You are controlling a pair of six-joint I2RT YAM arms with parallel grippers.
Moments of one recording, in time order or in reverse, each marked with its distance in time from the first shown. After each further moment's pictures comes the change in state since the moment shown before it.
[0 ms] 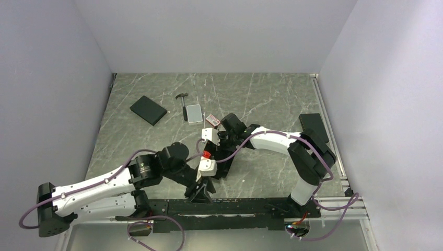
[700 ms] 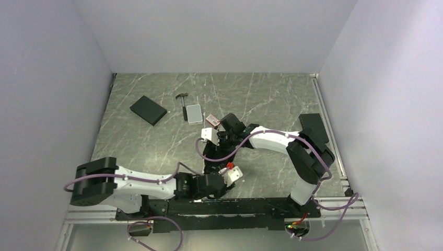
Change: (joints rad) left arm -0.332 0.433 -0.143 0.467 -1.025 -0.081; right arm 0.000 0.016 0.011 -0.011 -0.024 0.026
